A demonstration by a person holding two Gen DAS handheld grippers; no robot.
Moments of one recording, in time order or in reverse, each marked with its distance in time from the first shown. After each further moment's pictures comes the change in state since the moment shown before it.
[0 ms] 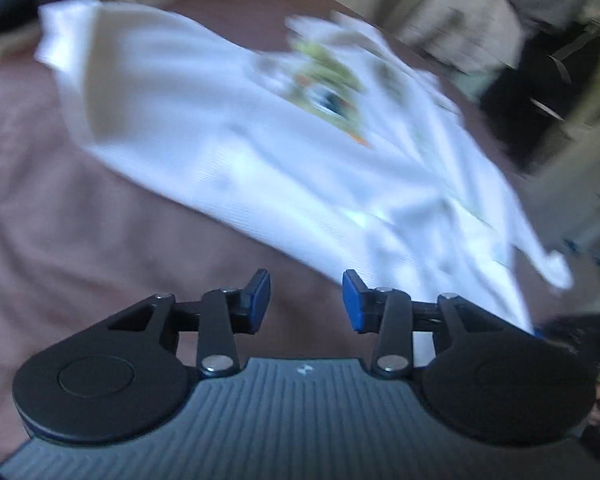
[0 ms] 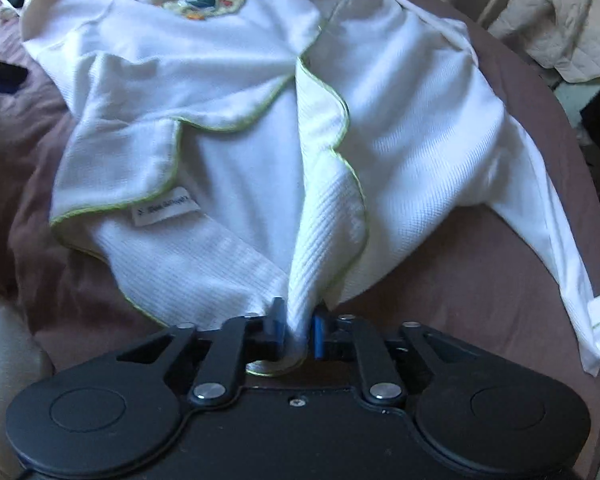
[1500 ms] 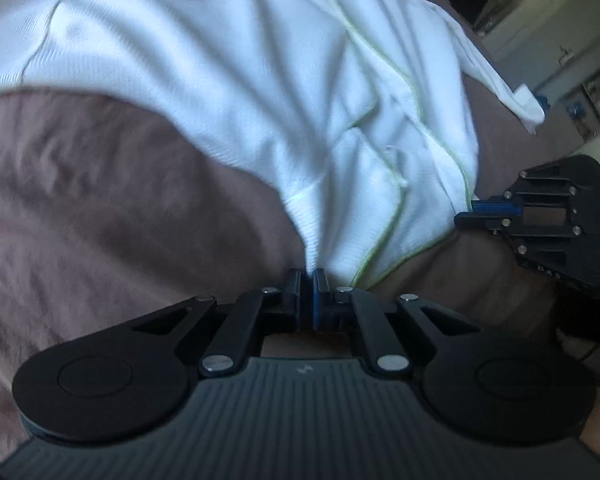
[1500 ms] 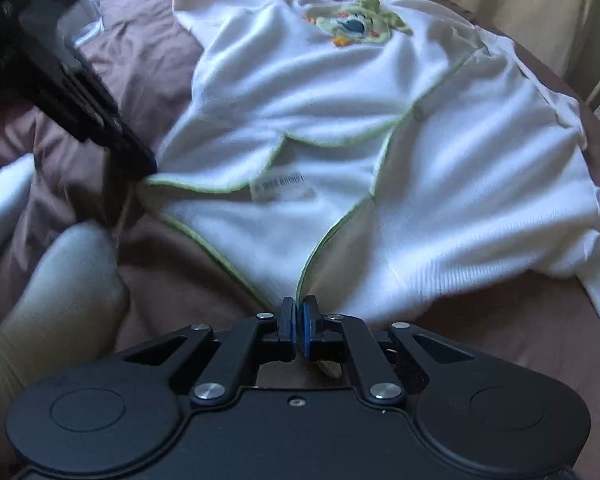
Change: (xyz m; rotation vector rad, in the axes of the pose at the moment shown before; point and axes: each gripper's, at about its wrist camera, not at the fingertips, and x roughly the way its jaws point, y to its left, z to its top) left arm 0.030 -0.048 -0.064 0.181 0.351 -0.051; right arm -0.005 0.043 -0.011 -0.243 -0.088 0.277
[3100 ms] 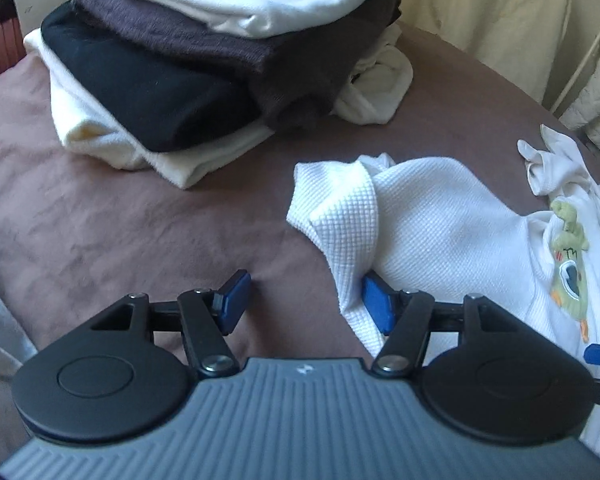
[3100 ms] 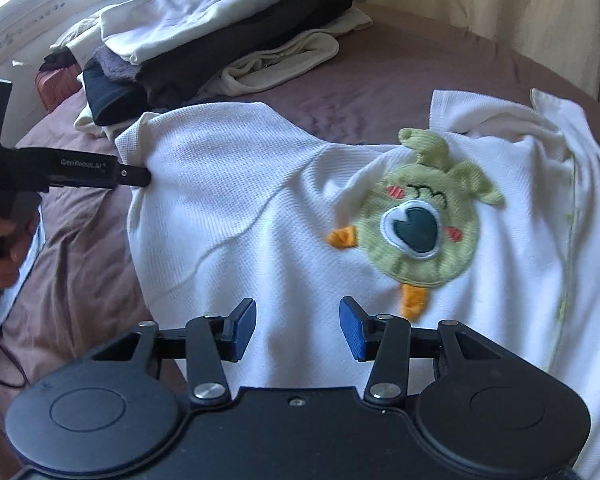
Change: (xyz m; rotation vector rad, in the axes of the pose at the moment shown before) left arm -0.114 0.210 0.105 -0.416 -0.490 0.554; right arm 0.087 0.024 0.250 0.170 -0.097 0.083
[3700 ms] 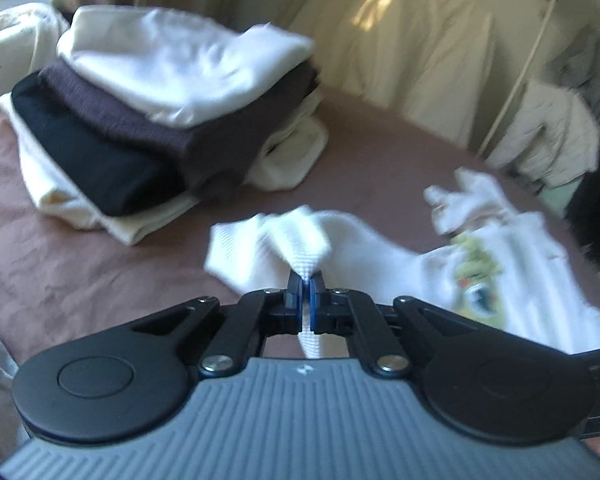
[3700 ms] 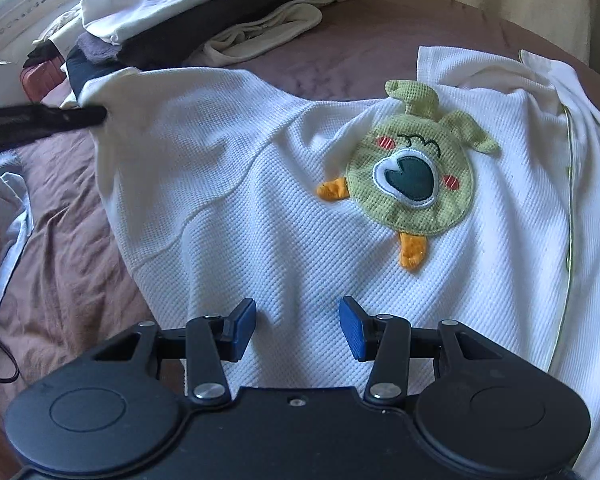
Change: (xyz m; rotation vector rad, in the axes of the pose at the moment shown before) left arm -0.066 -0.024 -0.010 0.038 -0.208 -0.222; right arm 0.010 -0.006 -0.020 0.043 0.056 -0.014
